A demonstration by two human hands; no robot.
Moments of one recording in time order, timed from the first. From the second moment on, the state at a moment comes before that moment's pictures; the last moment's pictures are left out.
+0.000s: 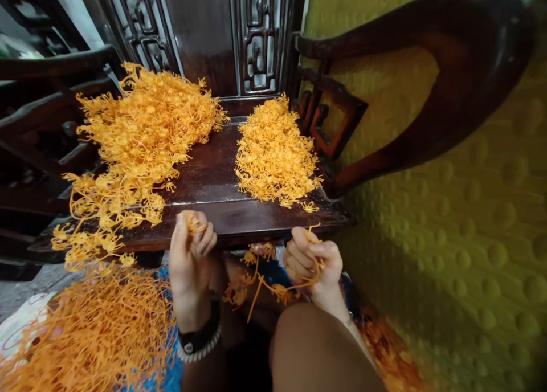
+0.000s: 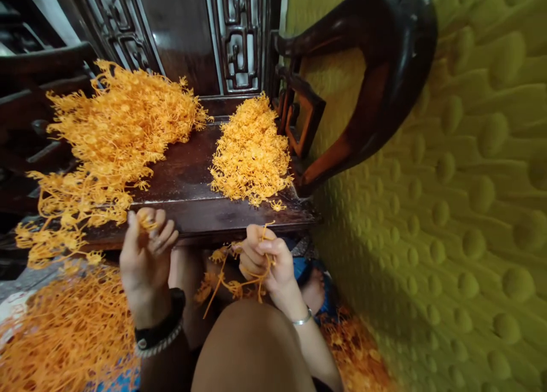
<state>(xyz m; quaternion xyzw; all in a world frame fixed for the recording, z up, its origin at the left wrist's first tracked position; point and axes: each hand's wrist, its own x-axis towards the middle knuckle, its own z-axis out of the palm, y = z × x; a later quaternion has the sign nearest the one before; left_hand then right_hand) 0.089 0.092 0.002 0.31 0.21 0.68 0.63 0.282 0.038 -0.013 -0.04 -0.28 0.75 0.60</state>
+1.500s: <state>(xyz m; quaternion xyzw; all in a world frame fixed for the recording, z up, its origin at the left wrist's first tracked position) 0.142 0.052 0.008 0.76 0.27 0.38 0.46 0.278 -0.004 0.034 -0.38 -0.31 0.44 0.75</state>
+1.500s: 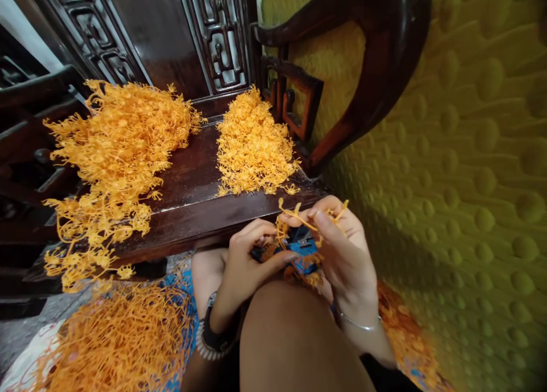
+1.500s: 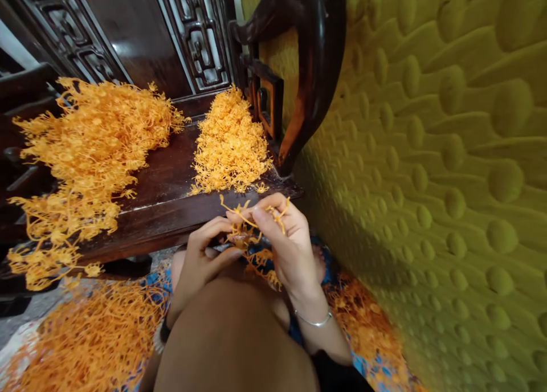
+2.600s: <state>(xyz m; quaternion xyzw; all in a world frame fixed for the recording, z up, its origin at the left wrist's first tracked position) 0.152 0.087 0.066 0.51 0.13 0.11 0.84 0.299 -0.012 0.042 -0.43 -0.62 0.13 0.64</state>
